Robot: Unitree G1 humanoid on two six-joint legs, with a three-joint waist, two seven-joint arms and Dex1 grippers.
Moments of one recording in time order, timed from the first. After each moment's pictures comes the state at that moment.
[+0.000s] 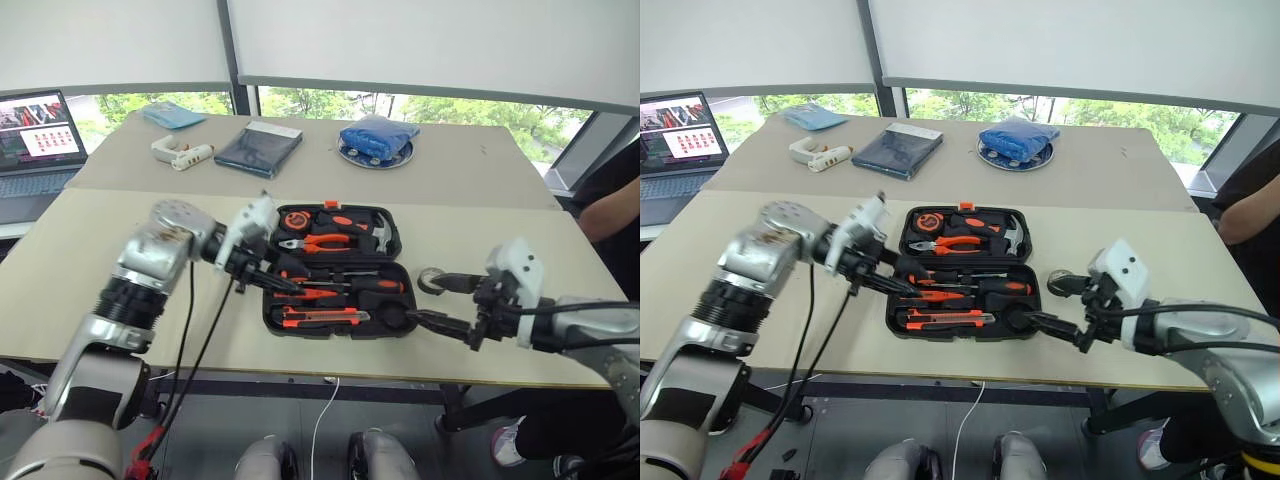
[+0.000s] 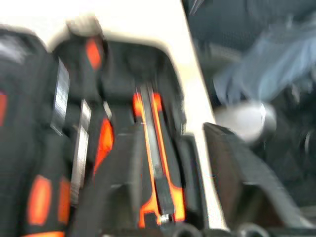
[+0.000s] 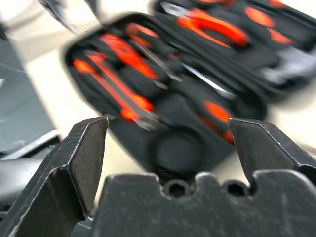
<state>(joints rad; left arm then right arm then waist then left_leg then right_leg) -0.90 0.67 -0.19 0.25 -0.36 0.50 -1.59 -0.16 -0.97 -0.20 -0.47 0.71 0.86 0.76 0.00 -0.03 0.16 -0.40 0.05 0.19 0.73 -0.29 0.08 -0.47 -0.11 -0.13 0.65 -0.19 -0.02</state>
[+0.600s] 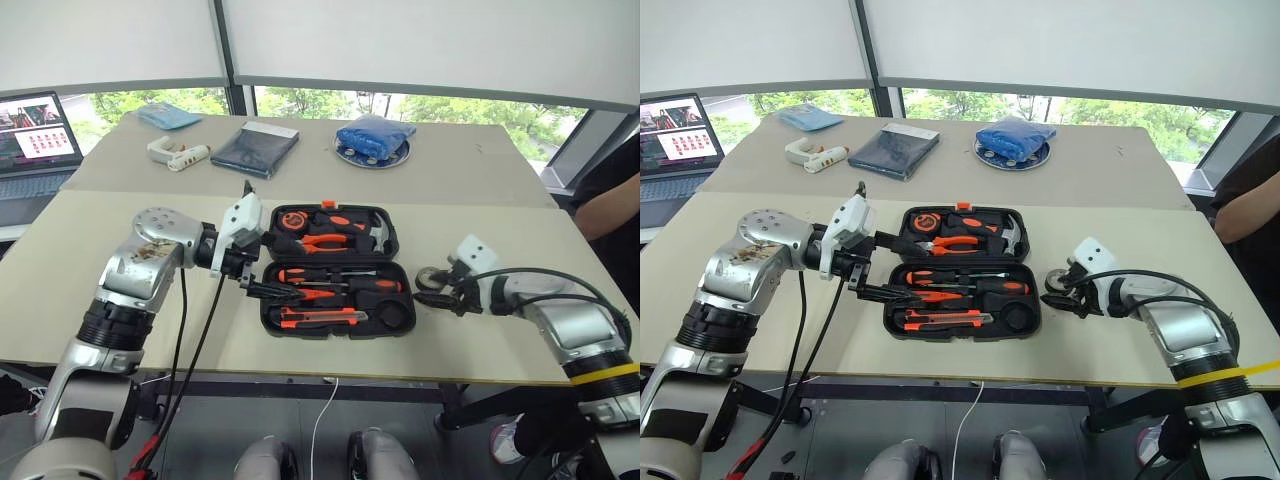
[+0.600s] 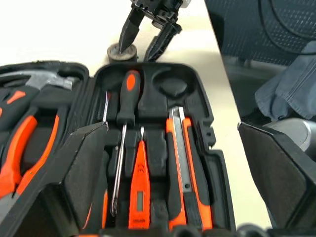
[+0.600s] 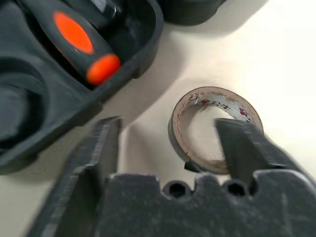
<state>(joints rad) -0.76 0.68 -0.16 0.08 -0.34 0.46 -1.43 -0.50 -0.80 0.18 0.13 0.25 0.54 0.86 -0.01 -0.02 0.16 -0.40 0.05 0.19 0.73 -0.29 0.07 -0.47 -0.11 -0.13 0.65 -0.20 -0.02</state>
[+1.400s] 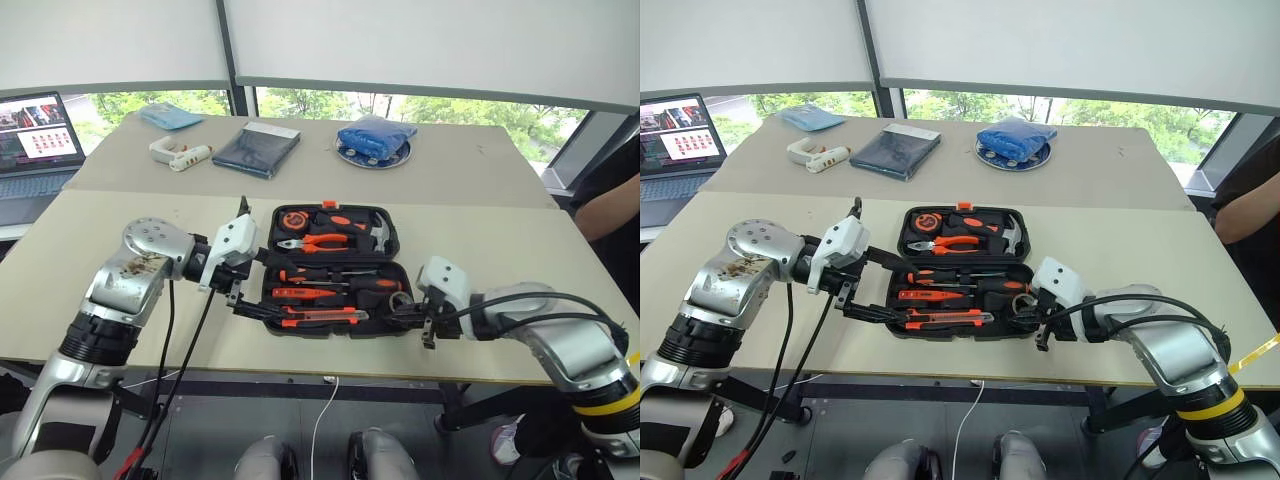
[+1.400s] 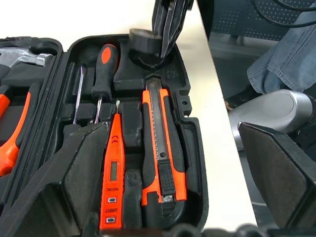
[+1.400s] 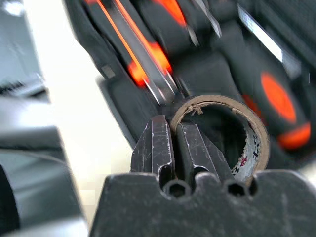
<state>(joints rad) -0.70 0.74 -0.18 0.03 -0.33 0.40 -1.47 -0.40 -0.84 0.20 -0.34 0.38 0.81 0.93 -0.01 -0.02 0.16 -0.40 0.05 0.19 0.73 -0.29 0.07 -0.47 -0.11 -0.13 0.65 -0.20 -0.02</state>
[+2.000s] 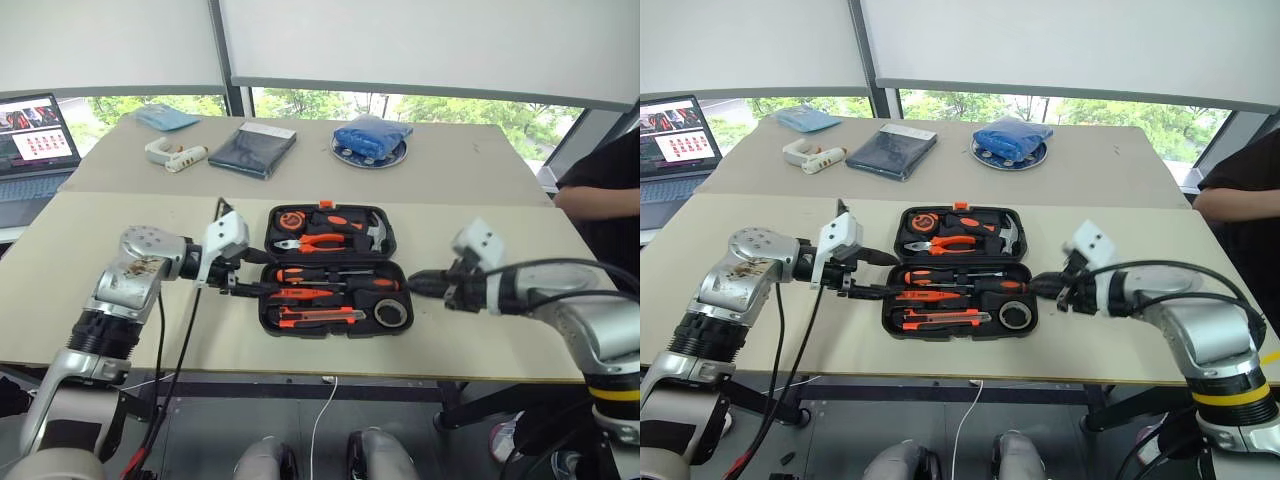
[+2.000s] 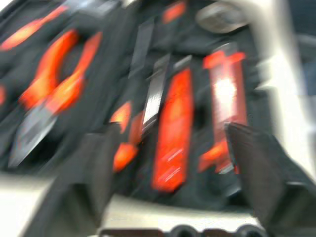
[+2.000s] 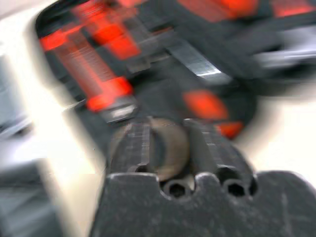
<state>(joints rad) -0.69 0.73 -0.13 0.30 -0.20 0.30 -1.25 -0.46 -0.82 -0.02 -0.20 0.45 0.85 0.84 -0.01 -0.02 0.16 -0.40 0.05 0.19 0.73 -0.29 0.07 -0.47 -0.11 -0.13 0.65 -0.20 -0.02</state>
